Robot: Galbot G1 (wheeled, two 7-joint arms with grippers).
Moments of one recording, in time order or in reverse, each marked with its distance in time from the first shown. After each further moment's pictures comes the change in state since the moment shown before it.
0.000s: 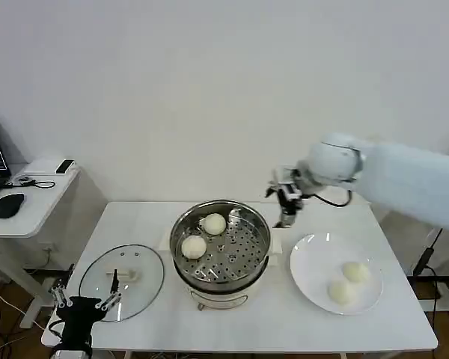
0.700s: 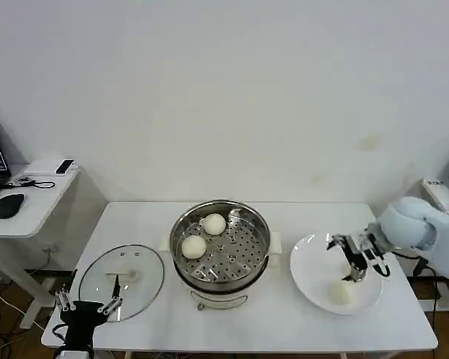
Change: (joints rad) left arm -0.003 0.001 0.009 0.040 0.009 0.000 0.000; right arm -0.571 -0.347 0.397 0.094 -0.401 0.253 -0.140
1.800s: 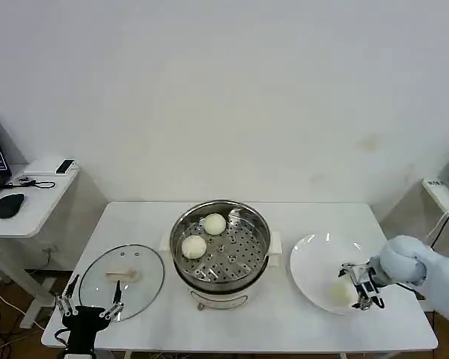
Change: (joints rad) left arm 0.012 -0.015 0.004 0.012 0.020 0.001 -0.001; right arm -0.427 0.065 0.312 -0.108 -0.168 -0.055 0.036
